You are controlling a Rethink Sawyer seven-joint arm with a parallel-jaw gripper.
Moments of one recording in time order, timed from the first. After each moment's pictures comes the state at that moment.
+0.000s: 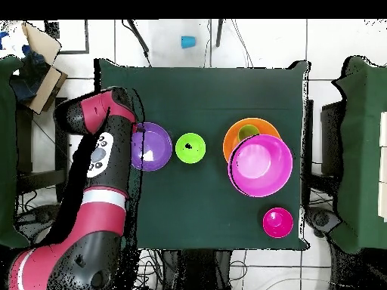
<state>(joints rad) 0.33 -0.02 -0.40 0.76 0.06 0.99 2.42</state>
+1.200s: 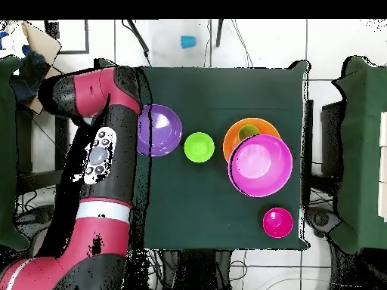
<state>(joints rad) 0.29 -0.18 -0.42 0.77 0.13 1.13 2.45</state>
